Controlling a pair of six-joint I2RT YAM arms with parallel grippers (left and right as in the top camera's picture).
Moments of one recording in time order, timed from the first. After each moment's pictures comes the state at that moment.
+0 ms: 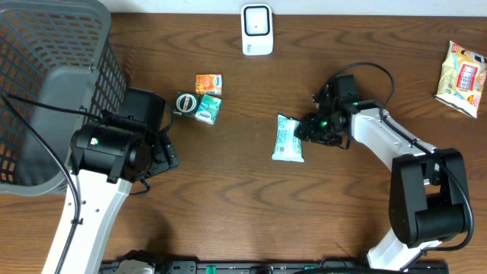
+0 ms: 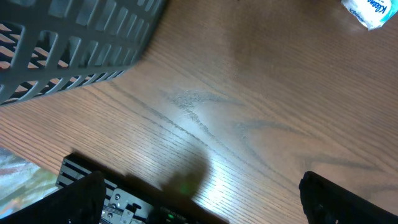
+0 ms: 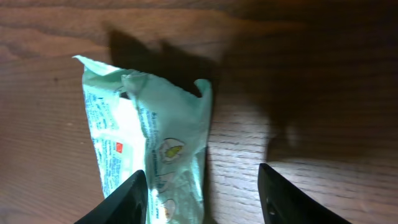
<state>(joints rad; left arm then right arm) -0.24 1.24 1.33 -1.50 -0.26 -0.62 0.20 1.84 1.10 -0.55 -0.35 0.34</state>
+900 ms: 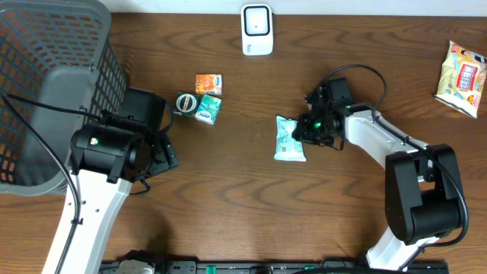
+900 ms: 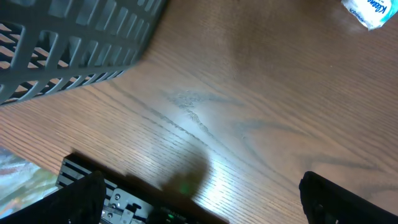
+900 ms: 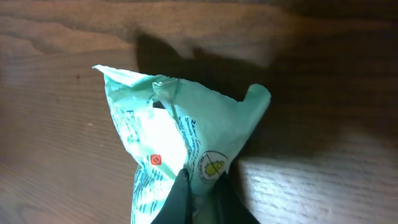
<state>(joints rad) -0.24 1.24 1.33 -1.50 -0.26 -0.62 0.22 1.87 1.09 -0.51 -0.40 0.35</state>
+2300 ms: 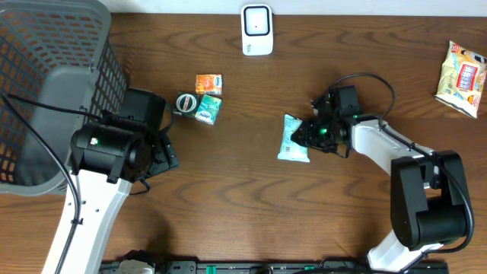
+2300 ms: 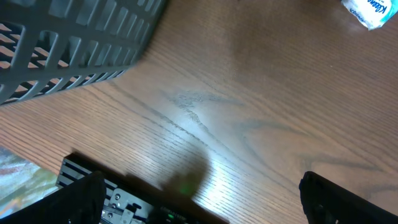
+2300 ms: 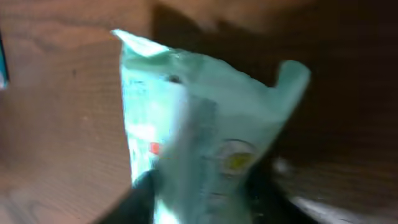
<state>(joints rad) -0.24 1.24 1.33 -1.50 -0.26 -0.62 0.19 1.82 0.96 -0.37 -0.46 0.38</state>
